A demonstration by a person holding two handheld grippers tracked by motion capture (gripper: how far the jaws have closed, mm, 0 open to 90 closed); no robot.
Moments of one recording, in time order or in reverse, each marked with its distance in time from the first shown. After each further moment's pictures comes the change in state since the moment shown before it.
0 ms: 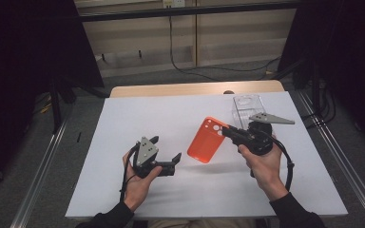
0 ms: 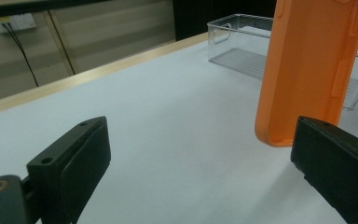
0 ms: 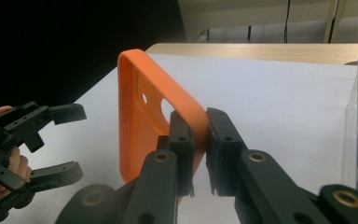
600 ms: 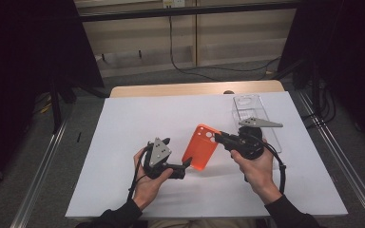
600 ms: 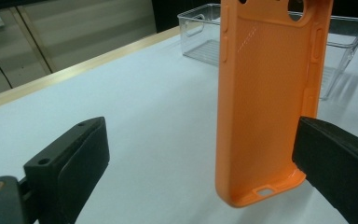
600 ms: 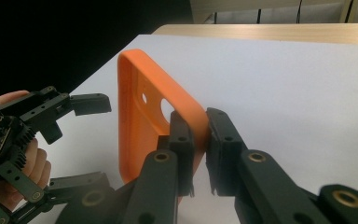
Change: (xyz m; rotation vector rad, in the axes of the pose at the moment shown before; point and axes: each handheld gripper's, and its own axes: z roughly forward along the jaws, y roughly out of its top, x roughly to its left) left arm -0.021 0.005 0.017 0.039 -0.067 0.045; right arm 0.013 -0.011 0.013 0.065 0.024 -0.011
